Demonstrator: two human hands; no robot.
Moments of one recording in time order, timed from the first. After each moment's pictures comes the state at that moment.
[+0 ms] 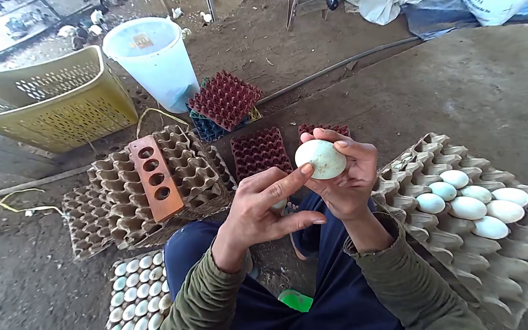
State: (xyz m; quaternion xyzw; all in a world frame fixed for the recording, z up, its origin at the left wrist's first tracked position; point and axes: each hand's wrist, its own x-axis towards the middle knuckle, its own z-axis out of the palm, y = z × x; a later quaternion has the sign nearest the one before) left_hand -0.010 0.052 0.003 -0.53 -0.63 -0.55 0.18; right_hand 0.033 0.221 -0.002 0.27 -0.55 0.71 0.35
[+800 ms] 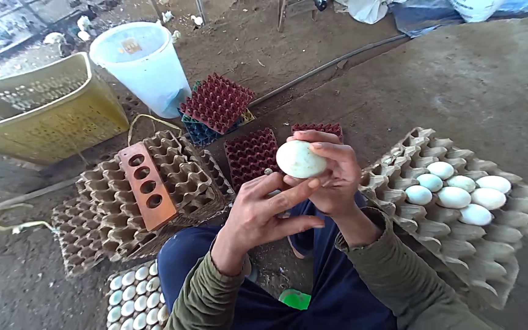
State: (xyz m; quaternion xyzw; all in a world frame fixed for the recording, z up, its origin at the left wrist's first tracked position) left_hand -0.004 0.064 -0.004 -0.55 -0.63 -0.52 0.18; right_hand 0.031 0.224 -0.003 0.27 -0.61 0.63 0.39
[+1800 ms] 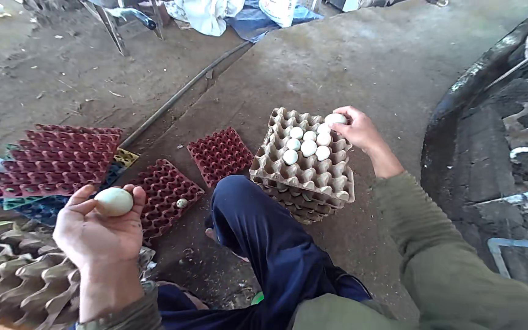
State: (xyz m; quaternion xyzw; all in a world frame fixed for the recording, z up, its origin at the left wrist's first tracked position) left_hand -0.037 0.087 -0.004 0.05 -0.48 -0.86 -0.16; right_hand 0.269 0.484 0.027 -0.46 -0.81 0.30 0.20
